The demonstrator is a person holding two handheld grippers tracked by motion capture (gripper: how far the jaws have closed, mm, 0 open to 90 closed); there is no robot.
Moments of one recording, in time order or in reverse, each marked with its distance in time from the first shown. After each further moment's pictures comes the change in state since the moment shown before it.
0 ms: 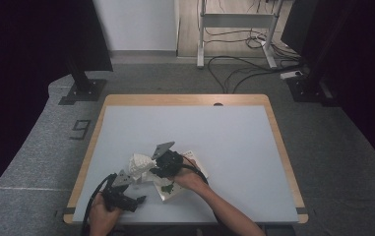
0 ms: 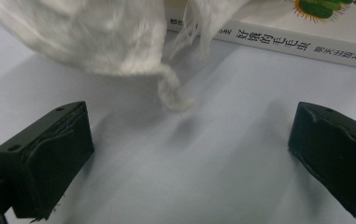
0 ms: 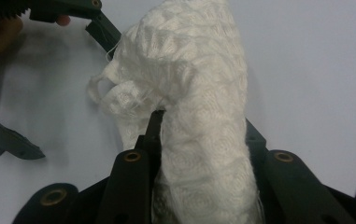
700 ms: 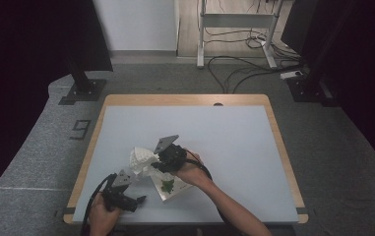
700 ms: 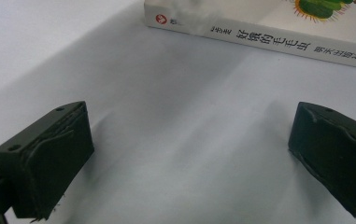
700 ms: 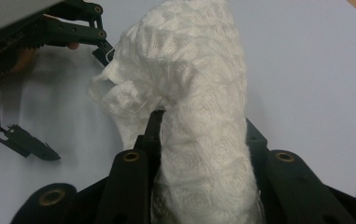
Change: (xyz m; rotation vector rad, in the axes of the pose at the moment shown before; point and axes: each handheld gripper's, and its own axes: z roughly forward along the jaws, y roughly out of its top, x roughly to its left) left arm 0.000 0.000 0.000 0.000 0.001 0.000; right arm -0.005 0.016 -0.031 -0.025 -0.021 -0.018
